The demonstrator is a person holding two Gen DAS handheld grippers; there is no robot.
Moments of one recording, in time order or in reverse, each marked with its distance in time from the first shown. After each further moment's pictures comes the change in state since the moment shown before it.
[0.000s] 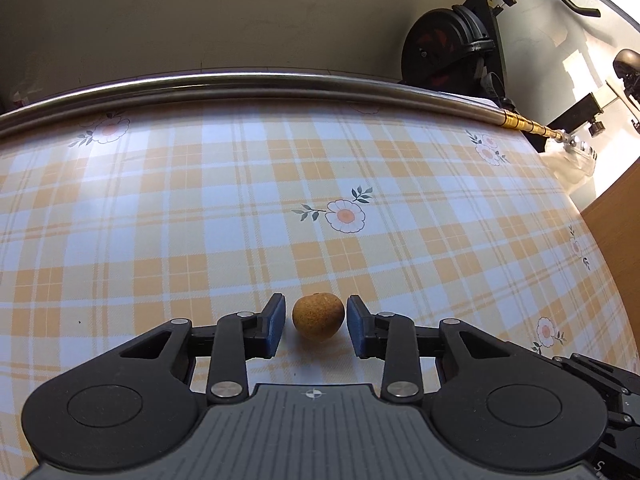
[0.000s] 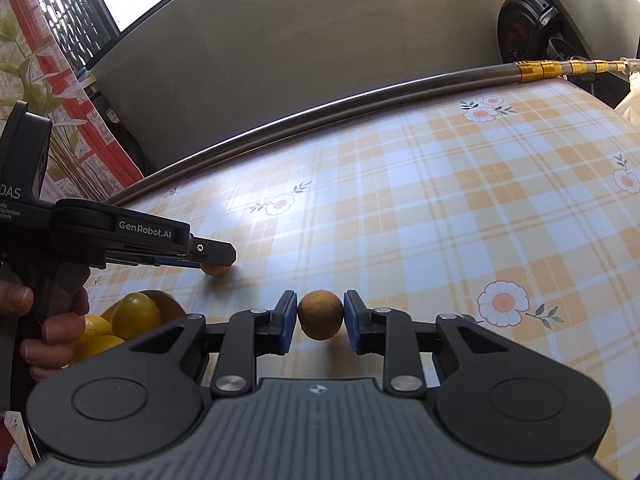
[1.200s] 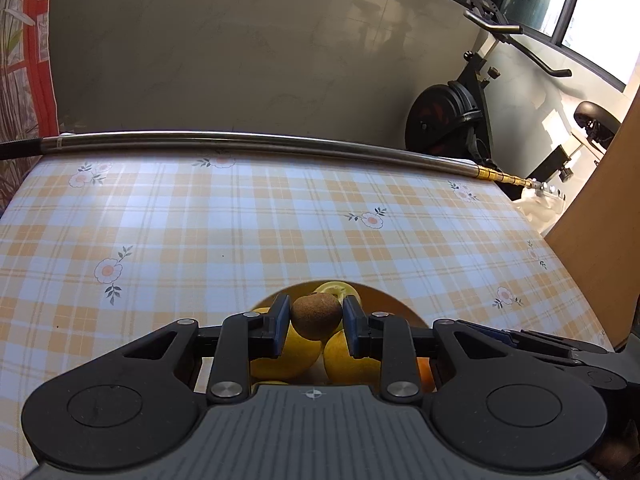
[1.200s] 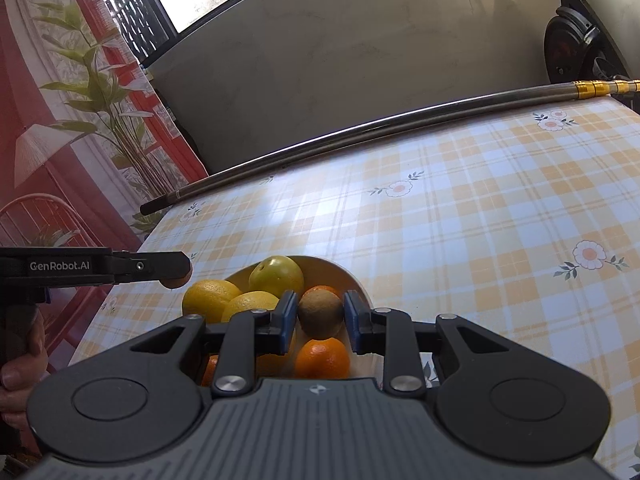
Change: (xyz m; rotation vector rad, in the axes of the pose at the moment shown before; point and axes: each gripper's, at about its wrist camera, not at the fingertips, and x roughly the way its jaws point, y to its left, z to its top) left arm -0.166 0.044 -0.101 -0.032 -0.233 0.027; right arm -0.035 0.085 -0.038 -0.060 -0.031 0.122
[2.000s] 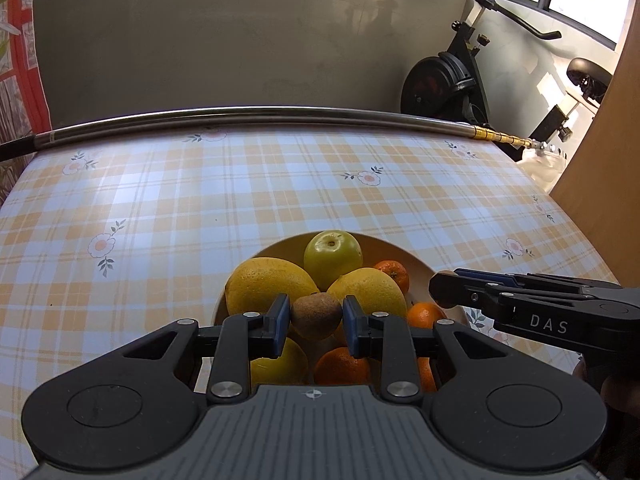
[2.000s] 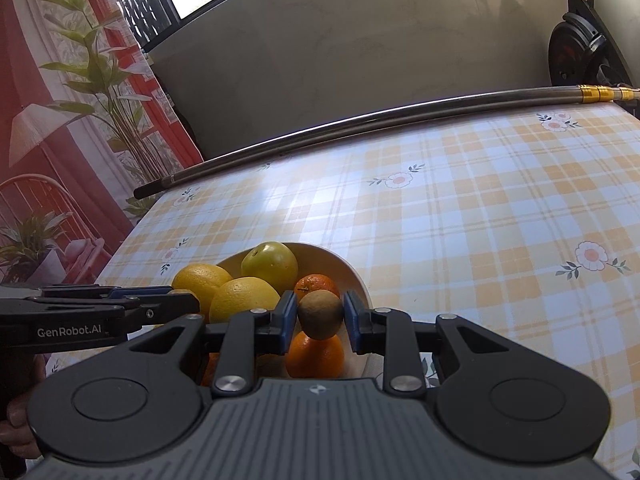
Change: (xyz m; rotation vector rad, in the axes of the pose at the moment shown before) left arm 0.018 -0.009 -0.031 0.082 0.041 0.019; right arm 0.009 0.000 -0.002 -0.047 0.017 -0.016
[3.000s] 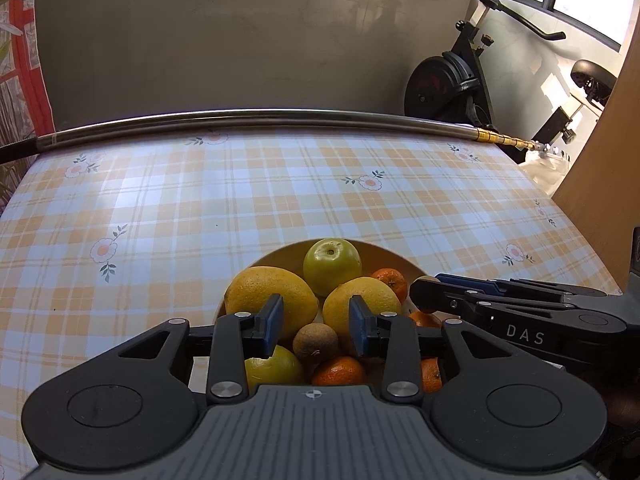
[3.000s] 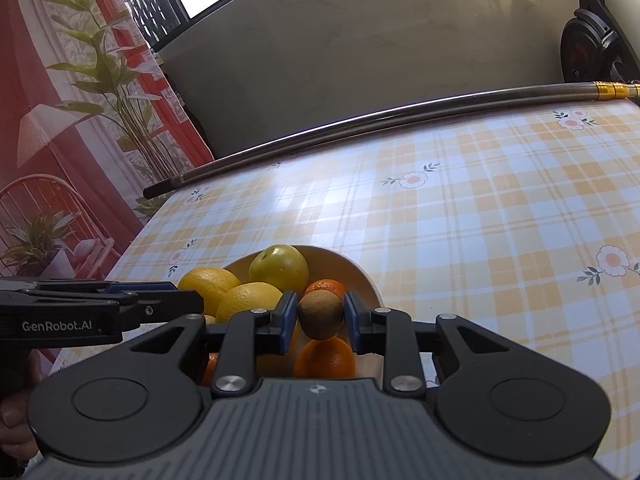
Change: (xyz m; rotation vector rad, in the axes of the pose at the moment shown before) left arm 0.001 -0.001 0.010 -0.013 -0.001 0.006; right arm 0.008 0.002 0.001 -0.002 0.004 0.032
